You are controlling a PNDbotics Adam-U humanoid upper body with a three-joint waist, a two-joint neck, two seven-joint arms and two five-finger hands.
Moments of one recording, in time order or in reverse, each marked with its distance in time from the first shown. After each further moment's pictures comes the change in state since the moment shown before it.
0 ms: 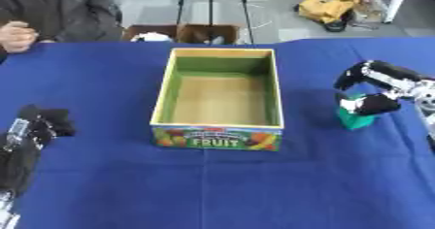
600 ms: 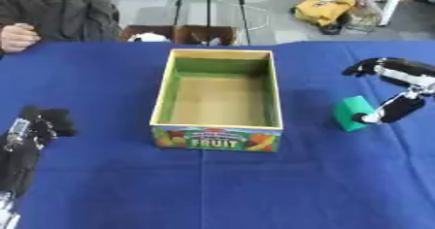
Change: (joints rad) left arm 0.000 0.000 0.000 0.000 -0.001 0.000 0.000; right arm 0.062 -0.109 0.005 -0.073 -0.012 -0.036 0.124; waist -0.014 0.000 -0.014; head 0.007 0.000
